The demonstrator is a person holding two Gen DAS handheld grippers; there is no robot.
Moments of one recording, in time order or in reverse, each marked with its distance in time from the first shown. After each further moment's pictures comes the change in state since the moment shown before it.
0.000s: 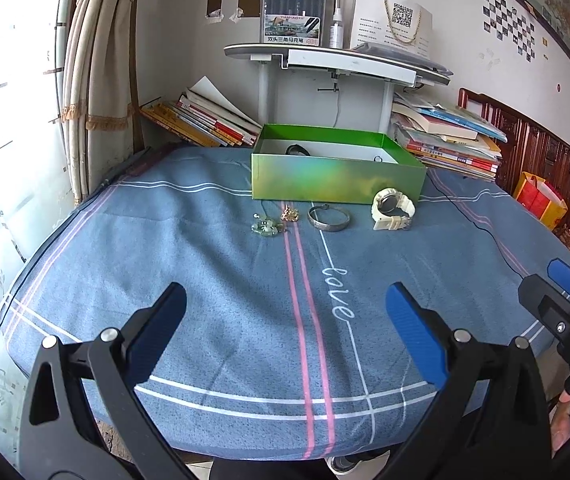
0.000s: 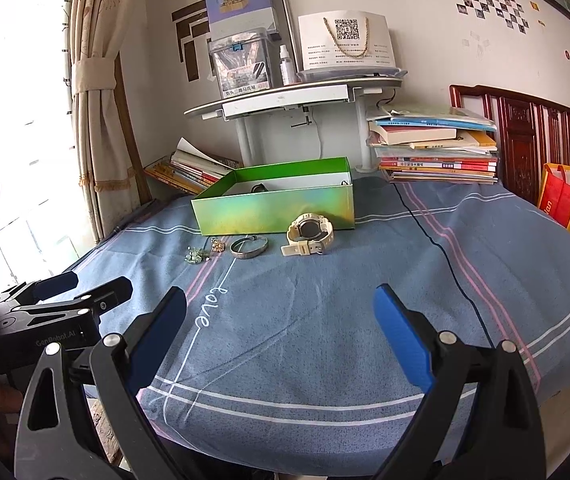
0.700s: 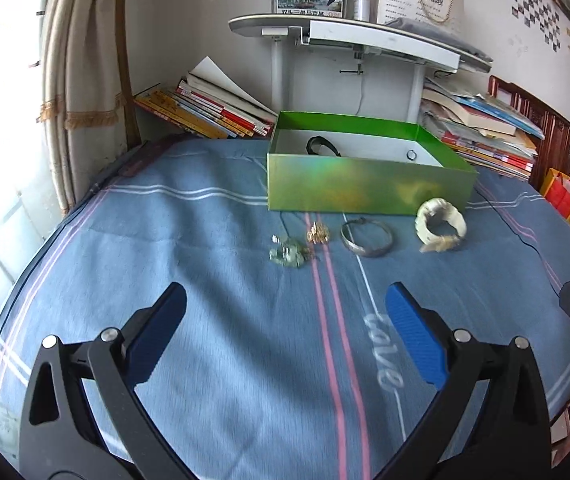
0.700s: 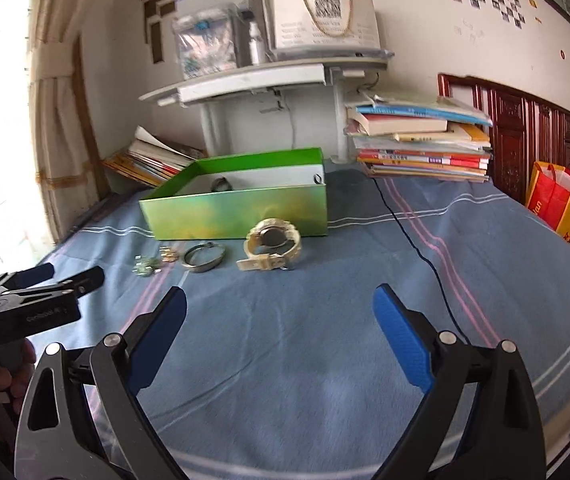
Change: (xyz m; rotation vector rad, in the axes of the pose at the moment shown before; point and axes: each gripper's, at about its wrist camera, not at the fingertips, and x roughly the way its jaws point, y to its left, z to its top) left arm 0.084 0.013 0.042 0.006 0.067 0.055; right arm 0.068 -0.024 0.031 0.006 0.072 -0.104
